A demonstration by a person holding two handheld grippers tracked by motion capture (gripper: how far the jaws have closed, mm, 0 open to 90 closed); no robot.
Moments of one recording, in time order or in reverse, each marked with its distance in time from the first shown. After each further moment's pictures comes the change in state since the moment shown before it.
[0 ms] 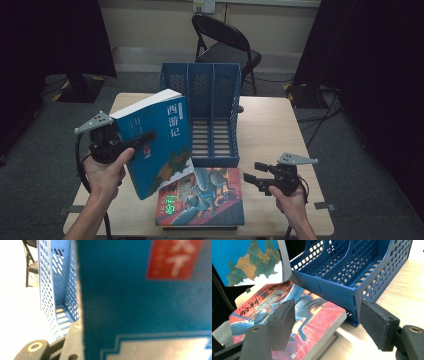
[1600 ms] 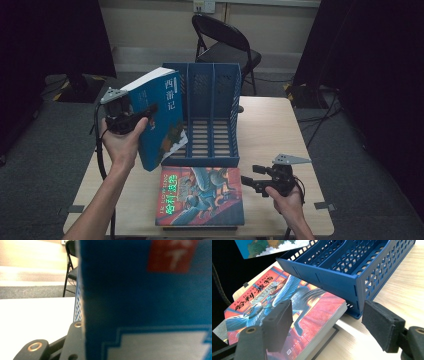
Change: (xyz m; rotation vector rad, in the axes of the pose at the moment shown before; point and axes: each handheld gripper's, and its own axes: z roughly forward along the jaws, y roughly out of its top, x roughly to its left) left arm 0.016 0.034 0.058 -0.034 0.298 -0.022; right arm -0.005 -0.008 0.012 0.060 0.004 0.025
